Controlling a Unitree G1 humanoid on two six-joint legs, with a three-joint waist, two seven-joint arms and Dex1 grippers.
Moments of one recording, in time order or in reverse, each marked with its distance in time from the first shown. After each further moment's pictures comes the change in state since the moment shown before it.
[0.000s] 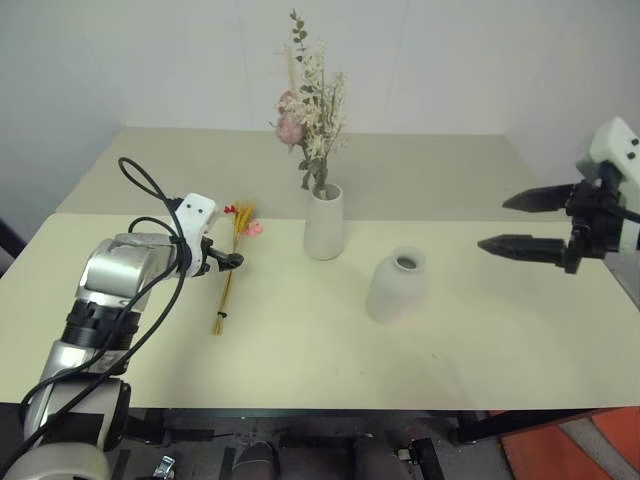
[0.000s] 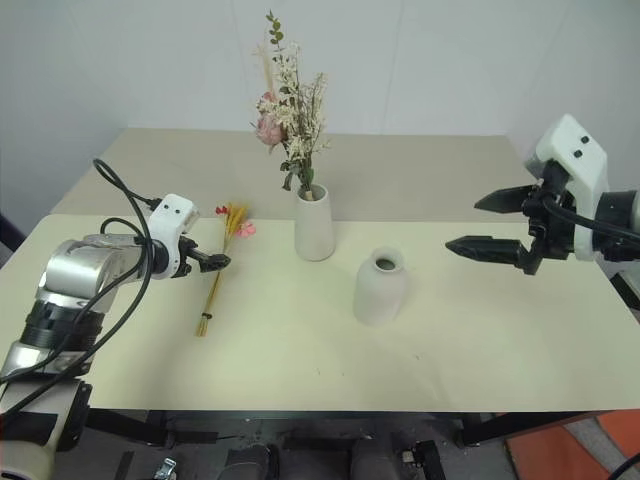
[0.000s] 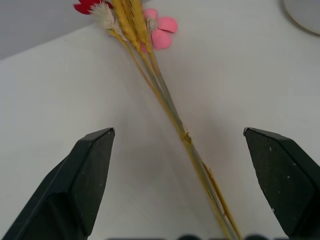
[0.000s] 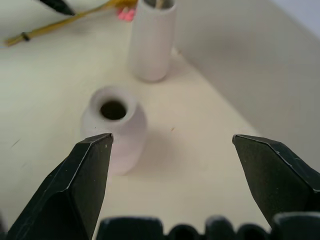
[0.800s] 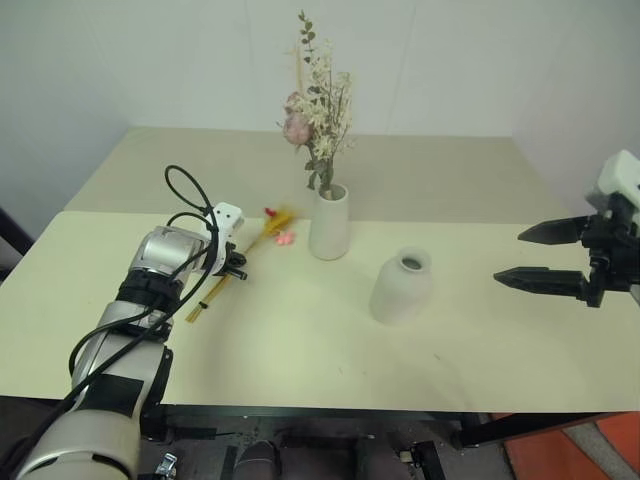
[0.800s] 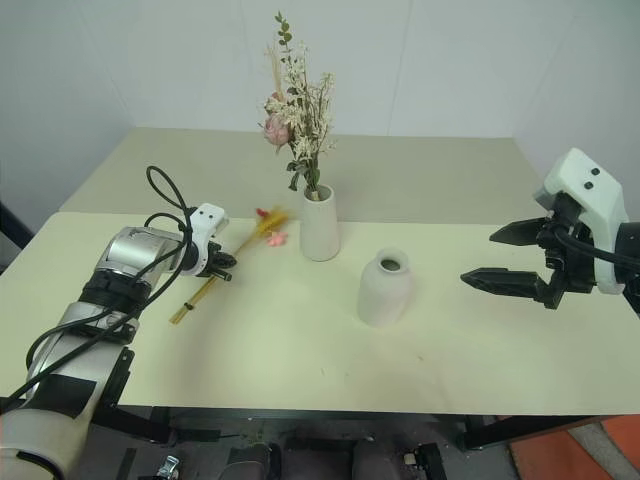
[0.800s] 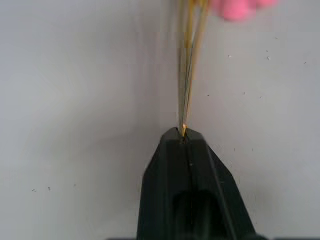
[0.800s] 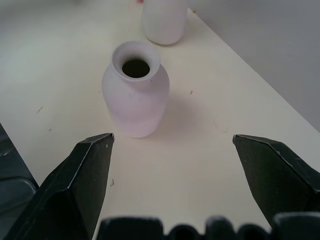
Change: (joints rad) left arm -0.164 -0.130 -0.073 0.399 0.158 -0.158 -0.140; right arm 0.160 -0.039 -0.133 -0.099 0.034 0.089 -0.033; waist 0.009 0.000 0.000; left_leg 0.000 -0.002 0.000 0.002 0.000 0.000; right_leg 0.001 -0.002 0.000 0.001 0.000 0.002
